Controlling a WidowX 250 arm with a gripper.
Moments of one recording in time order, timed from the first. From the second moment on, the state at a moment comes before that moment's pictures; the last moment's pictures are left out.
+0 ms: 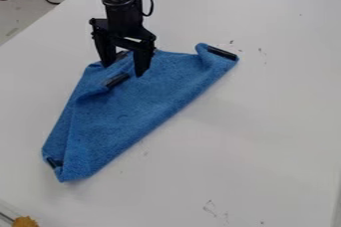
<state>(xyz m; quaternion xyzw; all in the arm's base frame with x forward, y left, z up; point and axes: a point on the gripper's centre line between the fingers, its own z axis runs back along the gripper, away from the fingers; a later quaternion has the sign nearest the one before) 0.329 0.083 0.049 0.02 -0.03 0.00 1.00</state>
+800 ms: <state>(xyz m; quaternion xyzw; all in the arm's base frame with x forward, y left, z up) 0.312 0.096 0.014 0.02 -0.04 0.02 1.00</state>
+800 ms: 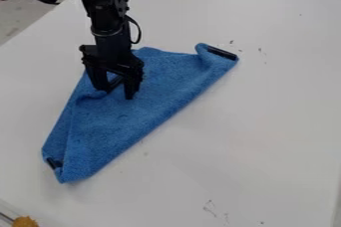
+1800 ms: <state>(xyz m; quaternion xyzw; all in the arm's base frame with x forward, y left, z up) 0.327 0.119 0.035 0.03 -0.05 0.03 1.00</state>
